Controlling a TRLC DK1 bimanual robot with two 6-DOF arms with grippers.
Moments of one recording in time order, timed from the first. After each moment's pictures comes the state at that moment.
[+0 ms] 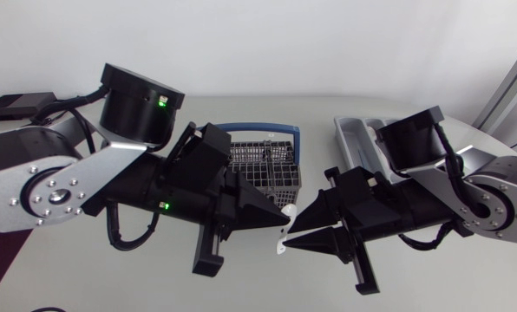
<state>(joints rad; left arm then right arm) -0.70 1.34 0.88 -0.20 0.80 0.29 0.47 1.23 0.67 -0.35 -0.86 -0.82</state>
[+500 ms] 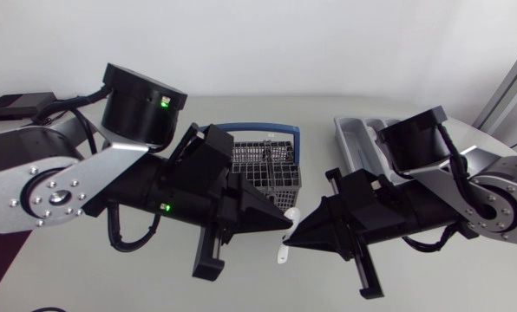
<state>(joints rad) -0.71 1.34 0.88 -0.20 0.81 0.29 0.48 1.21 0.67 -0.38 -0.86 -0.85</state>
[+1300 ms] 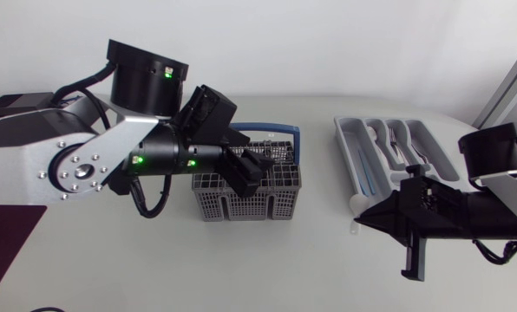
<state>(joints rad) -0.67 1.42 0.96 -0.06 0.22 0.15 0.05 1.04 0.56 -0.49 -0.57 -1.10</state>
